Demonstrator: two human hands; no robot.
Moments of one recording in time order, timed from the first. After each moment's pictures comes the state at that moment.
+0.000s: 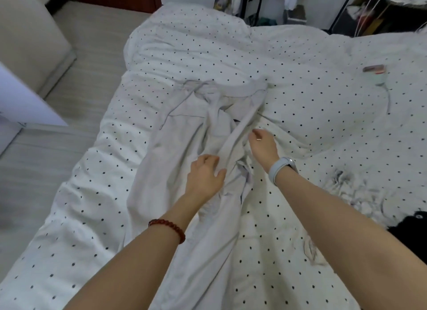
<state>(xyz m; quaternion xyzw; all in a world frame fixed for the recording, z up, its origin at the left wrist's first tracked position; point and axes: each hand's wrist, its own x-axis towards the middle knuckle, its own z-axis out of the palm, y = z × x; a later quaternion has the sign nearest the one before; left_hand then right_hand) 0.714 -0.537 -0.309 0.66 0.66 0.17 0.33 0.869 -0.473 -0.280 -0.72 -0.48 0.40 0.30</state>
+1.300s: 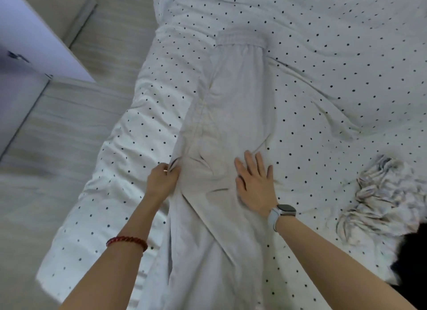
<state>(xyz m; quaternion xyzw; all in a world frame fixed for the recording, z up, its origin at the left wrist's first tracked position) 0.536 -0.594 -0.342 0.33 0.81 0.20 0.44 0.766 -0.587 -0.370 -0.61 -0.76 0.21 -0.02</state>
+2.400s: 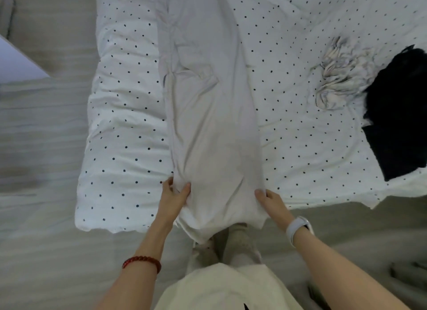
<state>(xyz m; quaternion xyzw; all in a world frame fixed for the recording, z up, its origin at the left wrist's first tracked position) 0.486 -0.868 -0.383 0.35 0.71 0.18 0.59 0.726 -0.930 -0.383 -0.77 -0.22 0.56 0.19</state>
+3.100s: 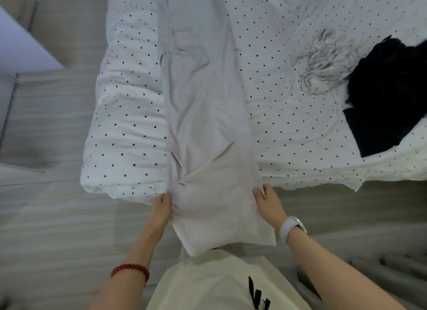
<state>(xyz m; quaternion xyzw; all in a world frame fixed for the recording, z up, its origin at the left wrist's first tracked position) 0.474 -0.993 -0.379 0.33 0.73 0.18 0.58 0.730 -1.035 -0.361 -0.79 -0.29 0.49 0.20</state>
